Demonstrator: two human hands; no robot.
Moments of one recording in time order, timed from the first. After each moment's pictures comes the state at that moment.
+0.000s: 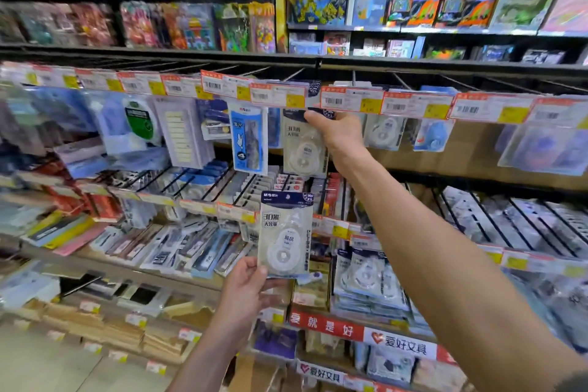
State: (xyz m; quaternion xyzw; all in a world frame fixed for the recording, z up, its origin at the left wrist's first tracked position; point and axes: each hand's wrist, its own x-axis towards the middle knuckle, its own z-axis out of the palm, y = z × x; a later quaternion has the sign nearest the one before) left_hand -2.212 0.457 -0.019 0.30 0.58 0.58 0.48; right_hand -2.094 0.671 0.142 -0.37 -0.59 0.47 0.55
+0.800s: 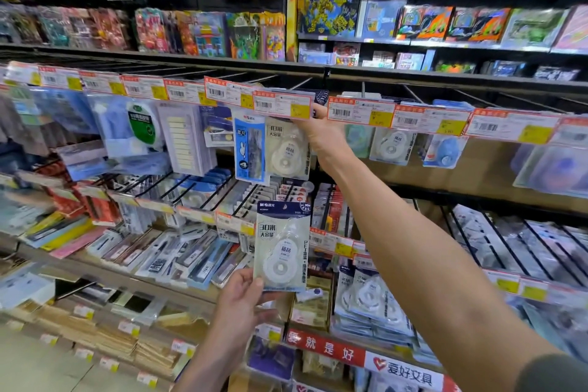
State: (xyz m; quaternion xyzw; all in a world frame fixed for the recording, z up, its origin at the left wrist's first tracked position) left_hand -2.211 0.464 -0.020 0.26 0.58 0.60 0.48; right_hand -2.130 0.694 0.148 -0.30 -0.63 0.50 0.52
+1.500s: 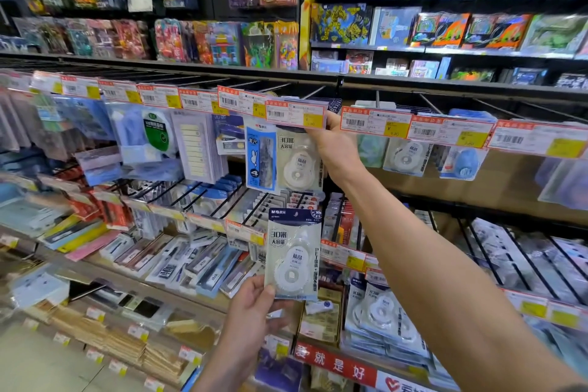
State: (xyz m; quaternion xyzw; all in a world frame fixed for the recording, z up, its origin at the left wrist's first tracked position) left_hand -2.211 0.480 -0.030 0.26 0.58 0.62 0.47; right_hand -2.138 0.701 0.141 -0.31 -0.65 0.45 0.52
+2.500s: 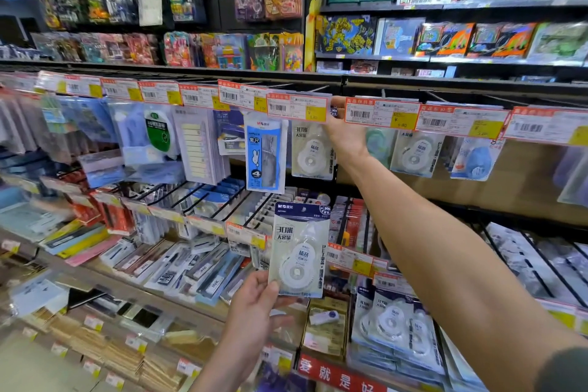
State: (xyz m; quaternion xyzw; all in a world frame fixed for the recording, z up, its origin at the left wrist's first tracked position) left_hand -2.213 0.497 -0.040 0.29 0.56 0.63 0.45; right_hand -2.144 0.767 0.134 -0.37 -0.62 0.36 0.59
